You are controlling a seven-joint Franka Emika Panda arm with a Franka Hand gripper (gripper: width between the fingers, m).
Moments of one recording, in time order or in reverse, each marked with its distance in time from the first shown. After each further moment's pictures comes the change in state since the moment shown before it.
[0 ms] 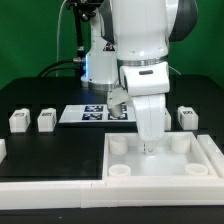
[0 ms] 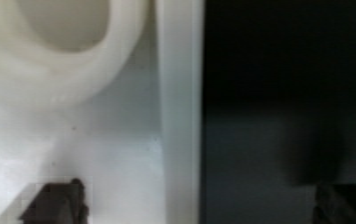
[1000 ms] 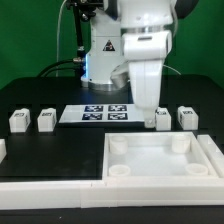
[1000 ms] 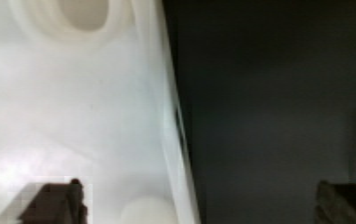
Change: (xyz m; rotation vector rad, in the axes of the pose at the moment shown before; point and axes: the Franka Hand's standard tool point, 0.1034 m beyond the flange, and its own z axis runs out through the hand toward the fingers) arm 0.027 -0.010 -0.062 -0.070 -0.009 0.281
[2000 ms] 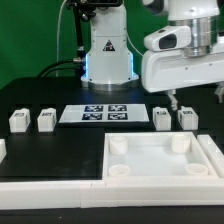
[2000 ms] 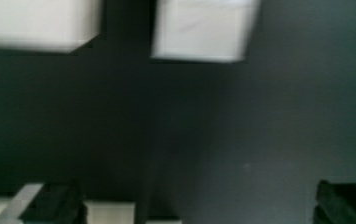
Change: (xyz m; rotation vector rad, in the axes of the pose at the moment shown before) arm 0.075 -0.063 0.009 0.069 -0.012 1.278
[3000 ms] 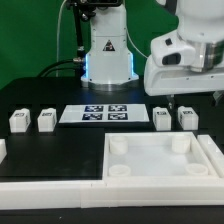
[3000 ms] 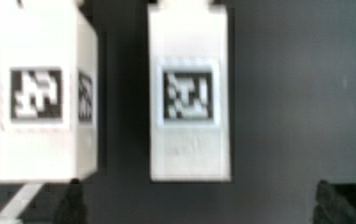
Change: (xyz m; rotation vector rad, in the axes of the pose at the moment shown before) arm -0.028 0.012 0.013 -0.055 -0.544 0.012
